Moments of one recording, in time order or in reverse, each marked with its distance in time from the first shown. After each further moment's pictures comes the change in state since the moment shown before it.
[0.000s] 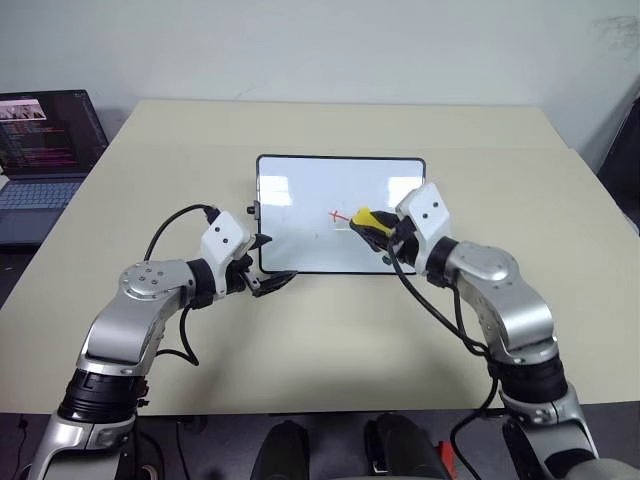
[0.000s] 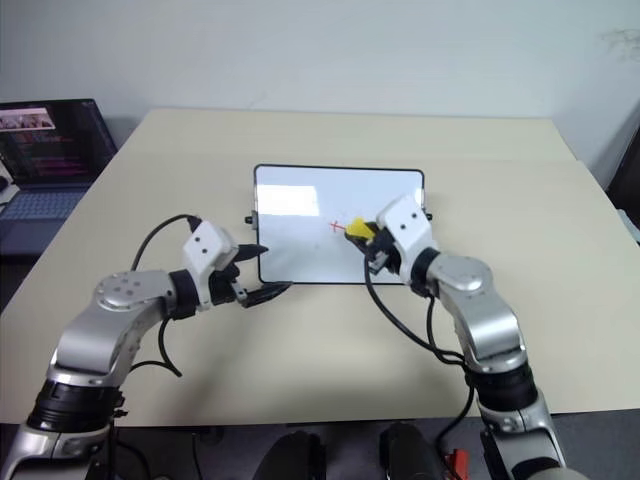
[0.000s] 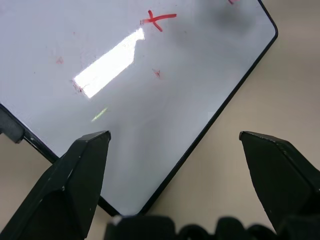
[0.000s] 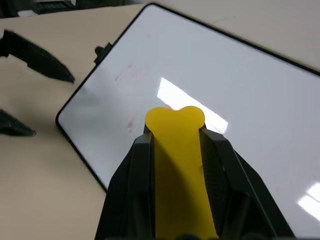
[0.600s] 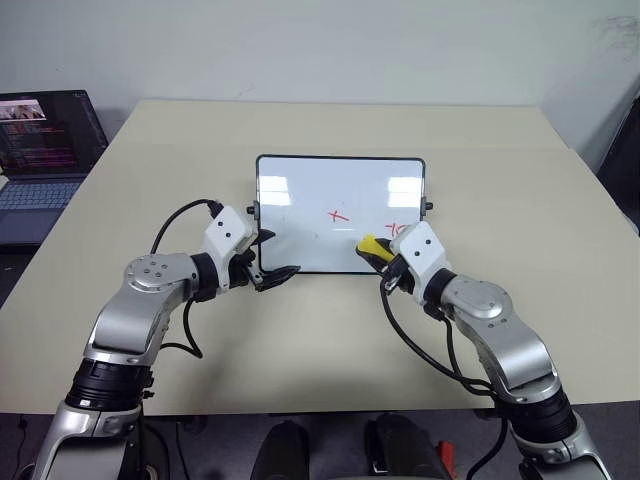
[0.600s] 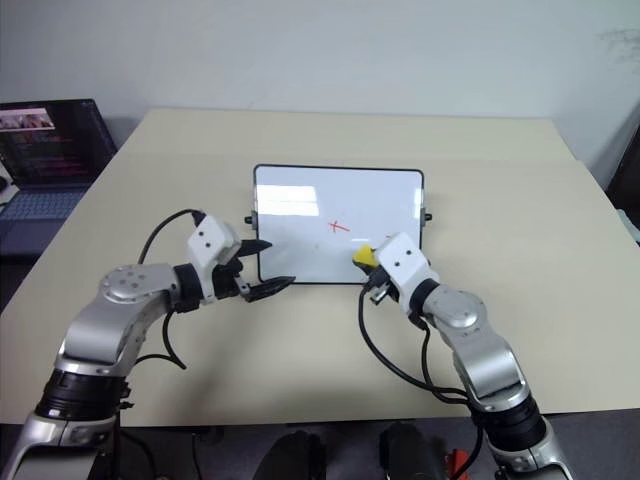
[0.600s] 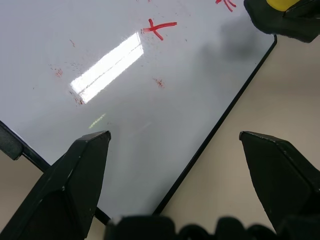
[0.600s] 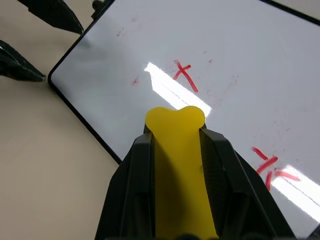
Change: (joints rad) left arm -0.027 -0.013 -0.015 0.047 0.003 -0.025 -0.015; right arm 0.056 -0.019 0.116 -0.025 -0.068 -0.063 -0.113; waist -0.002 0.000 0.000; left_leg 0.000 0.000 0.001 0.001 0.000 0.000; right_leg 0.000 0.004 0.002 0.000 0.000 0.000
